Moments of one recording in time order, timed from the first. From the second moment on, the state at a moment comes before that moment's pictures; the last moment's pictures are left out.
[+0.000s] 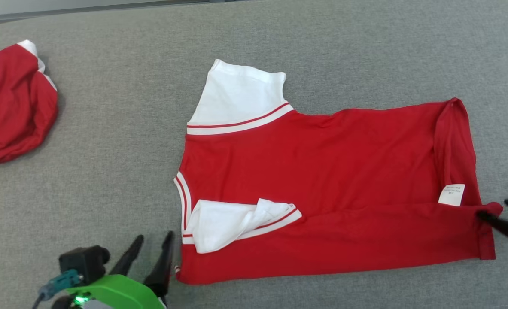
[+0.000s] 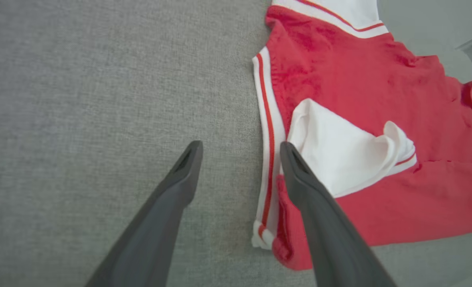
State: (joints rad) left arm 0.10 0.33 -0.39 -0.19 -0.74 0.22 0.16; right arm -0.02 -0.97 0.19 -0.12 0.95 0.13 0.69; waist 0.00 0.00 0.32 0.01
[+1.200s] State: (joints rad) left arm -0.87 0.23 -0.52 0.34 -0.67 0.00 0.40; right arm -0.76 -0.76 0.50 0.15 0.86 0.12 0.59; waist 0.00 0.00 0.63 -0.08
